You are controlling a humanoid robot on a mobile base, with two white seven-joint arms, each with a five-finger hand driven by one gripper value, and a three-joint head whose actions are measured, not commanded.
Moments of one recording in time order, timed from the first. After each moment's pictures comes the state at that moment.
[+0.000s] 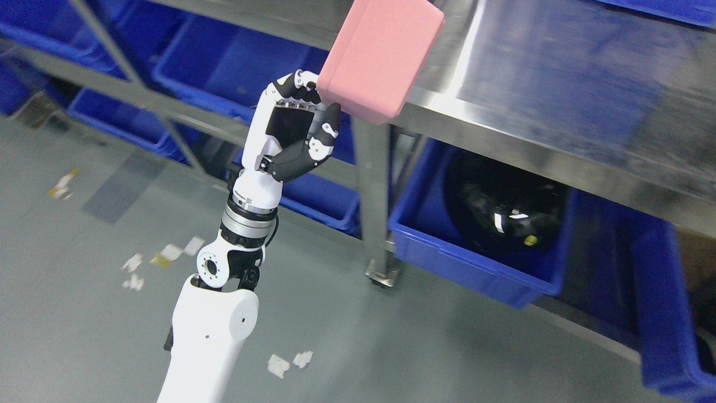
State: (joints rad) left arm -0.50 0.00 -0.30 -1.44 0.52 -0.63 -0.52; right arm 0.00 0.00 0.00 0.00 0.00 0.02 -0.04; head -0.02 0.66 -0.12
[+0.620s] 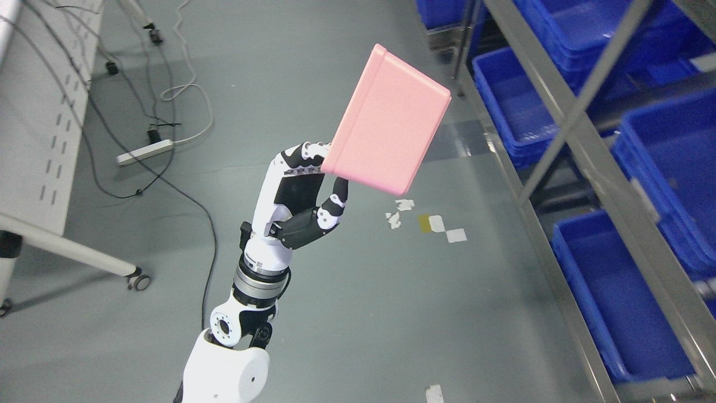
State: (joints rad) left arm -0.31 0.00 -0.34 -1.54 0.52 -0.72 -0.52; right arm 0.00 0.00 0.00 0.00 0.00 0.02 -0.04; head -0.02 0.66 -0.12
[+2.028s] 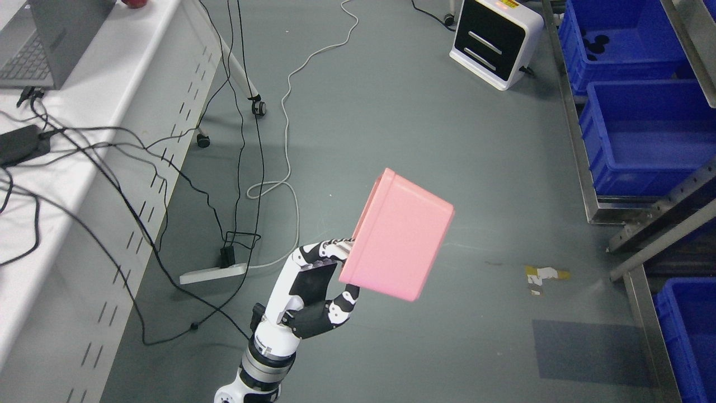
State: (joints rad) left arm -0.03 0.00 -0.35 -1.58 0.52 -0.77 -0.65; right arm 0.00 0.00 0.00 0.00 0.00 0.02 -0.04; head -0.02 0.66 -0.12
